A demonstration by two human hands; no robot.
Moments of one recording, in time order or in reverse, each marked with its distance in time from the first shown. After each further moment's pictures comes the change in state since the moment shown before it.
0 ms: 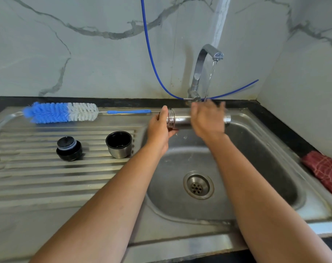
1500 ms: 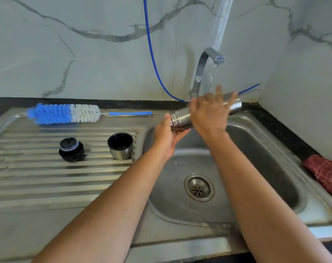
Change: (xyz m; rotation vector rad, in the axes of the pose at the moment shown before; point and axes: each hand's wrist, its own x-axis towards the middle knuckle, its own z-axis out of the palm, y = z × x) left_hand -0.003 -0.008 0.010 -0.198 -0.015 -0.135; right_hand 0.010 -0.011 -0.017 -0.109 0.122 0.071
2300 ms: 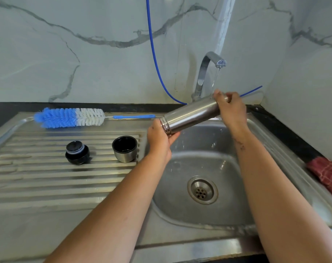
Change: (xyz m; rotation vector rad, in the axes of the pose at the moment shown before) left_hand -0.013 0.013 -0.010 -0.033 0.195 0.082; right_hand 0.018 0.051 -0.022 0.861 -0.197 0.421
